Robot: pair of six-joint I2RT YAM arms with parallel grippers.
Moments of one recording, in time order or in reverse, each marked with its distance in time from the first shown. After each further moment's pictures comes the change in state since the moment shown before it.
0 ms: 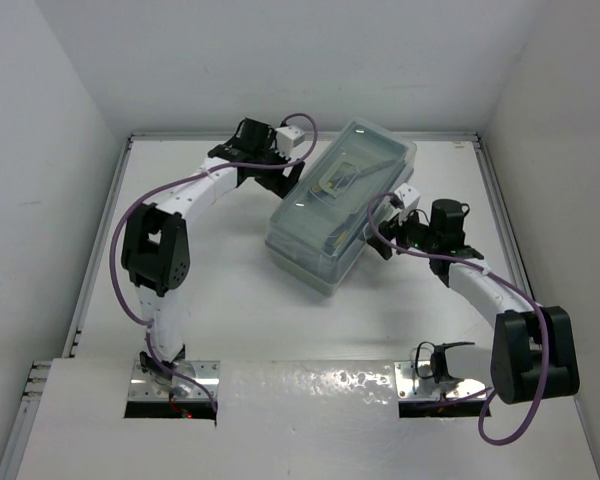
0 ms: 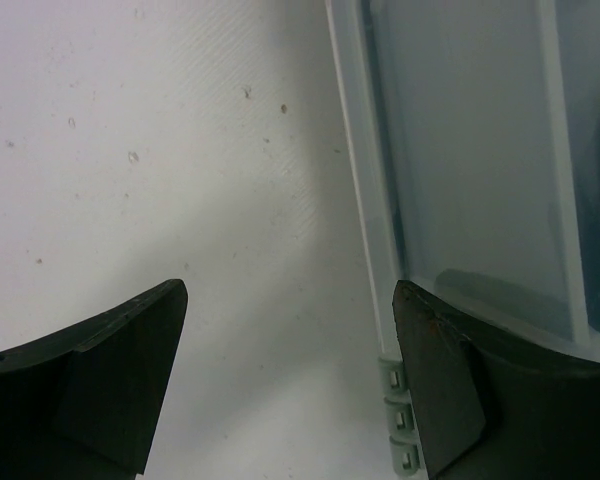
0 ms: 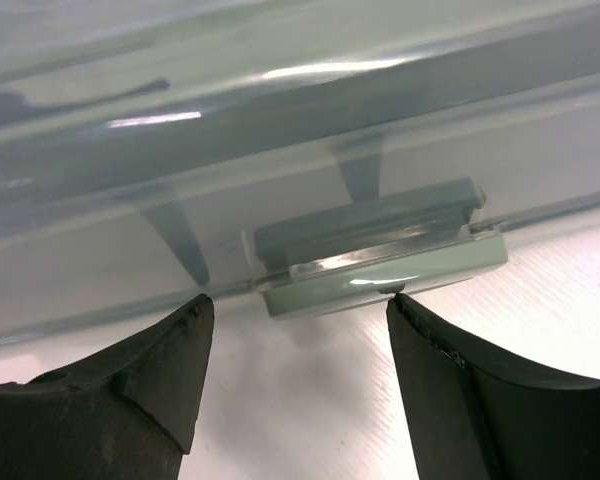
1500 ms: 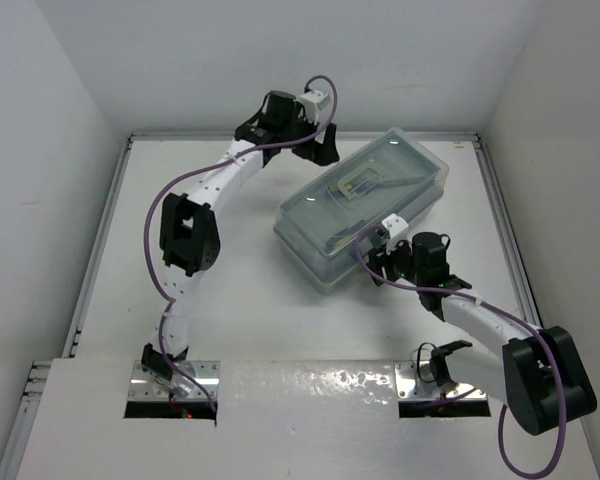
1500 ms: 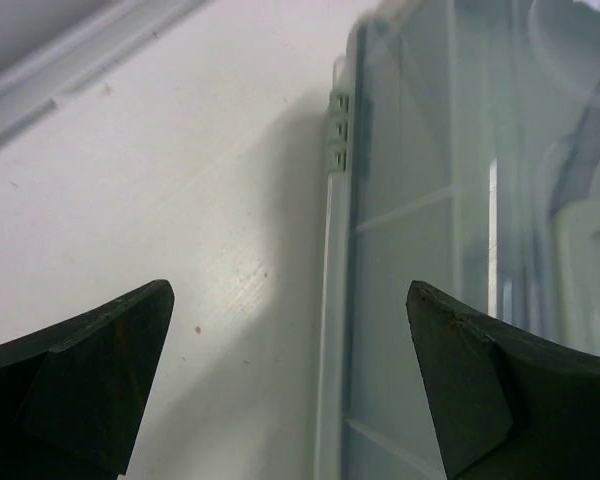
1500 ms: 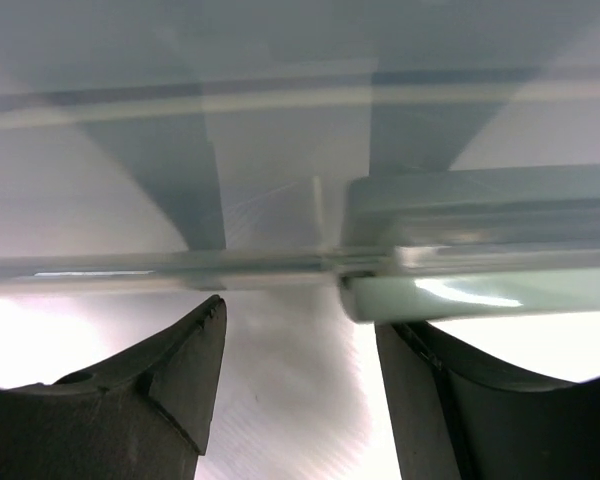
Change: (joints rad) left arm -0.046 0.325 0.514 0.063 0.176 -0.231; right arm 0.195 -0.143 -0.241 0.064 0.303 0.076
